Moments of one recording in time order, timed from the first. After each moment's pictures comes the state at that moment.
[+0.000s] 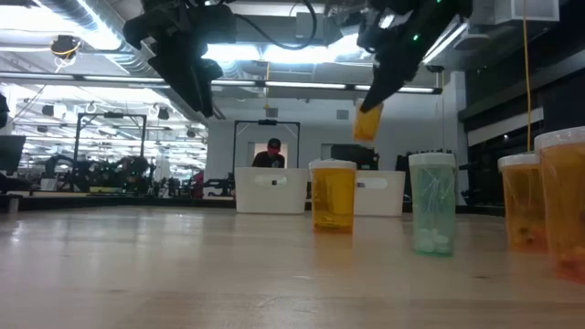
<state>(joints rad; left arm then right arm) 0.11 1.36 1.10 -0.86 -0.01 0.16 -0.27 1.38 1.11 -0.58 0.24 -0.17</state>
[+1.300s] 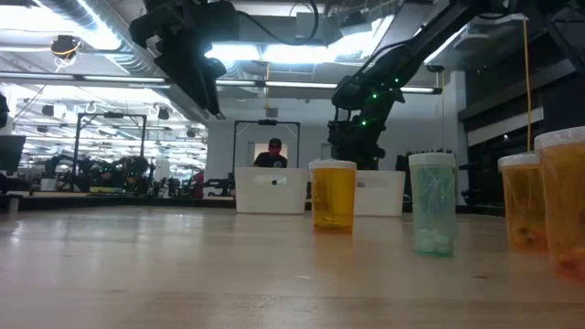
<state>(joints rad) 0.11 1.36 1.10 -0.82 -0.01 0.16 -0.70 1.94 1.40 -0.54 -0.02 -0.06</state>
